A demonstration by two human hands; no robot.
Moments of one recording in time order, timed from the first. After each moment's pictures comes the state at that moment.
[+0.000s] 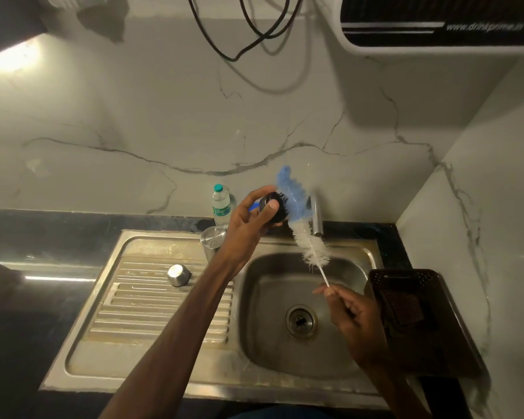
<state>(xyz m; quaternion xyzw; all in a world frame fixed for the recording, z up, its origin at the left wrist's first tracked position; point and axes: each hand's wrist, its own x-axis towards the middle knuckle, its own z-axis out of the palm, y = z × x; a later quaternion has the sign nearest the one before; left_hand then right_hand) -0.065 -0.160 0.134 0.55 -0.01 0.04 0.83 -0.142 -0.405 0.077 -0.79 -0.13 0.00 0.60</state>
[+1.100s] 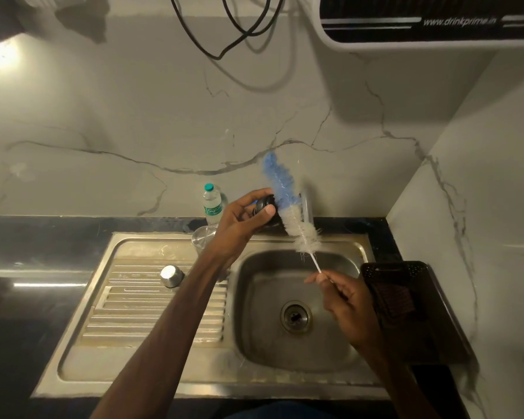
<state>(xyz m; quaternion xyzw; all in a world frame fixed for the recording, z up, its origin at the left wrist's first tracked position) -0.066 -0.159 0.140 0.58 -0.05 0.00 0.81 -0.130 -0.406 0.087 -0.78 -0.14 0.01 0.62</state>
